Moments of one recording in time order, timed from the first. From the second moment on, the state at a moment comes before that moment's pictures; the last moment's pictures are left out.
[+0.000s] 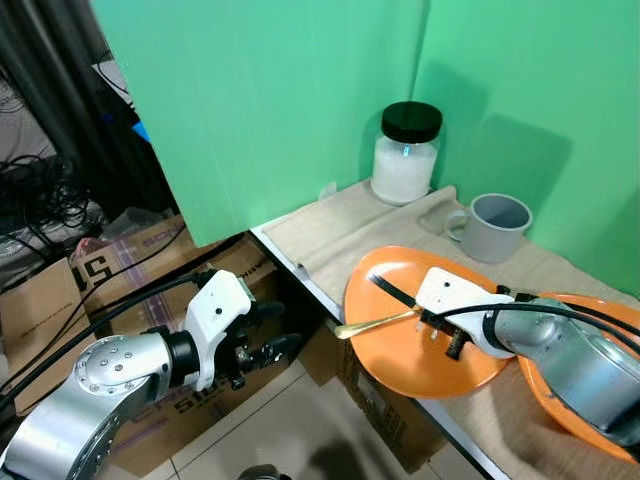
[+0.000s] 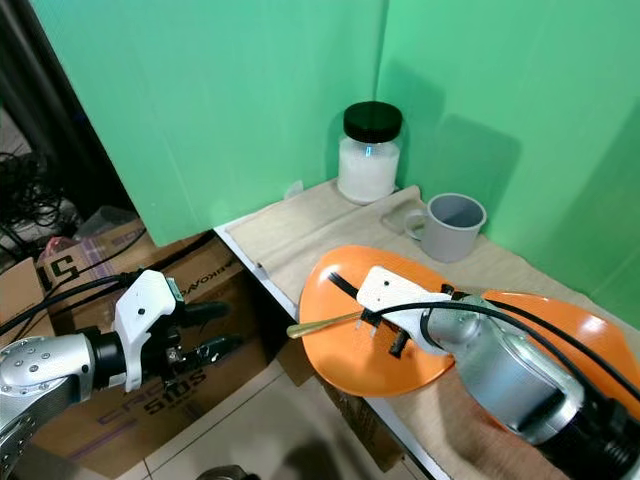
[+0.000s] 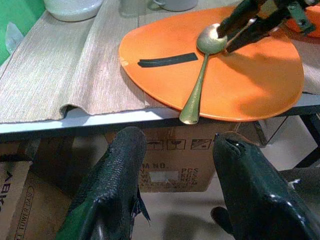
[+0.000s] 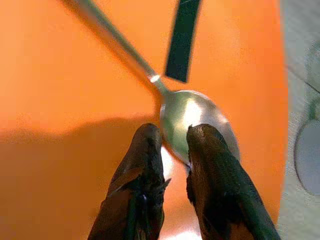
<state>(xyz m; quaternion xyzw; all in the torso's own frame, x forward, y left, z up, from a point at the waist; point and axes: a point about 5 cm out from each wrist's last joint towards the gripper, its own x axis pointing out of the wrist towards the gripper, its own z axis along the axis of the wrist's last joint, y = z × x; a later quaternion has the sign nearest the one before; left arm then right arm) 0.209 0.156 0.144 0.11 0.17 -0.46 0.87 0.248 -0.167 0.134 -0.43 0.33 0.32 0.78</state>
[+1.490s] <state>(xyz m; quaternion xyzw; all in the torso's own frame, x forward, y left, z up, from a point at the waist) 0.209 0.158 0.144 0.11 0.18 -0.45 0.87 0.250 -0.151 0.139 -0.18 0.41 0.12 0.89</state>
